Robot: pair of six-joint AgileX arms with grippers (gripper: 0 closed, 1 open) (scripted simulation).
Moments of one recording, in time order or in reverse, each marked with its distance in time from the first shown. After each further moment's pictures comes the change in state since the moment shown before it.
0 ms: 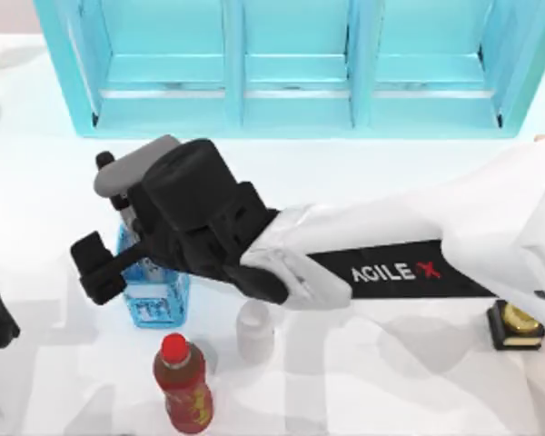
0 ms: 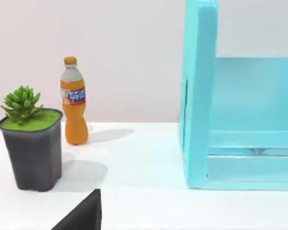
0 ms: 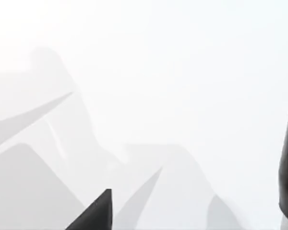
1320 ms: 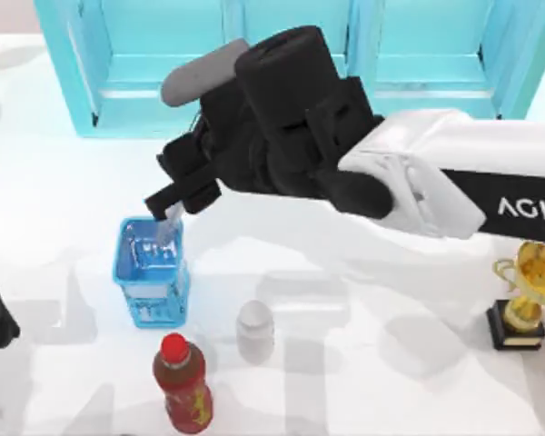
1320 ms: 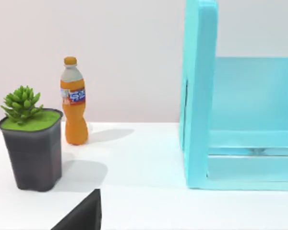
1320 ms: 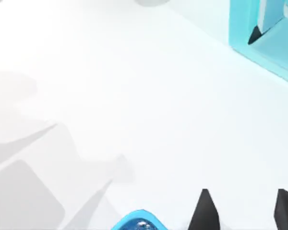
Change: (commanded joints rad) left arm 0.000 0.000 0.000 0.000 0.000 0.000; right arm -0.129 -0.323 -0.076 -0.218 -0.106 -0.088
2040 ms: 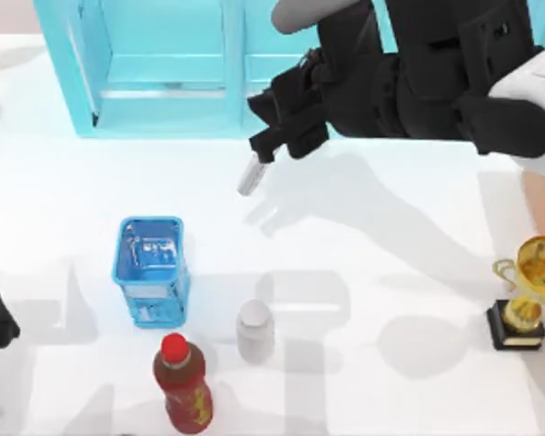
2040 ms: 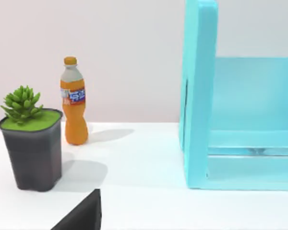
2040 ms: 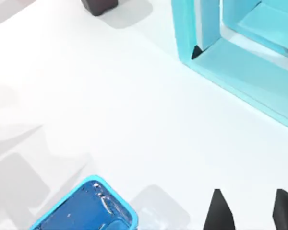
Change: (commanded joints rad) left arm 0.000 0.000 0.000 0.000 0.000 0.000; right arm -0.132 -0.279 -0.071 -0.205 -0.111 -0.049
